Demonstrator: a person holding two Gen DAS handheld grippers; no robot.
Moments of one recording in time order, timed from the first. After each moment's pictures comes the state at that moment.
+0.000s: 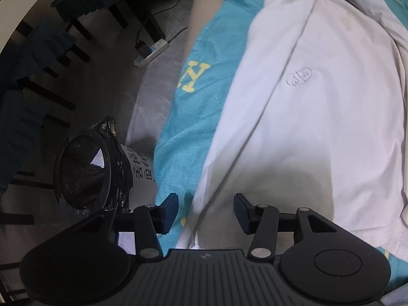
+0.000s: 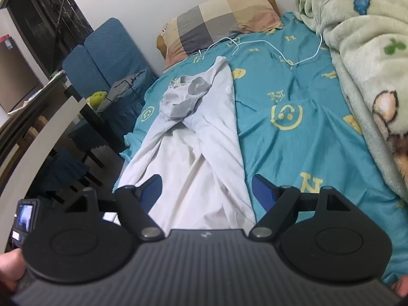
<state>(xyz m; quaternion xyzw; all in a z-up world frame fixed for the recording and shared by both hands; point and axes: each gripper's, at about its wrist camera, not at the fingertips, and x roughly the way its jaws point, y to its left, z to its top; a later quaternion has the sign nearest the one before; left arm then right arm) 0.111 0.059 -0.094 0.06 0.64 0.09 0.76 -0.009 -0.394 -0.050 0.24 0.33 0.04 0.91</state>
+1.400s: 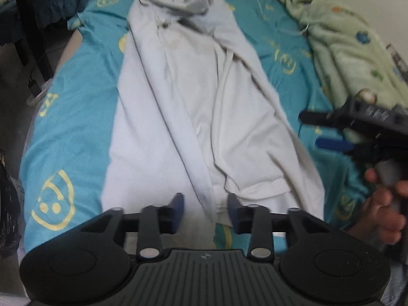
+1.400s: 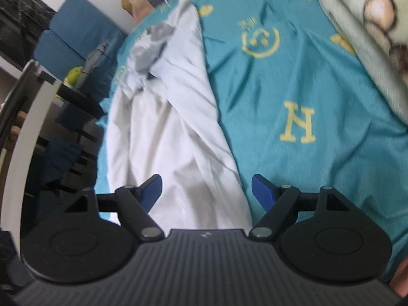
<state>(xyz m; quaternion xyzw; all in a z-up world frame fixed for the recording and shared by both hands) 0.046 -0.033 -0.063 -0.04 0.52 -0.14 0.84 0.012 -0.413 -0.112 0.31 0.46 0.02 0.83</state>
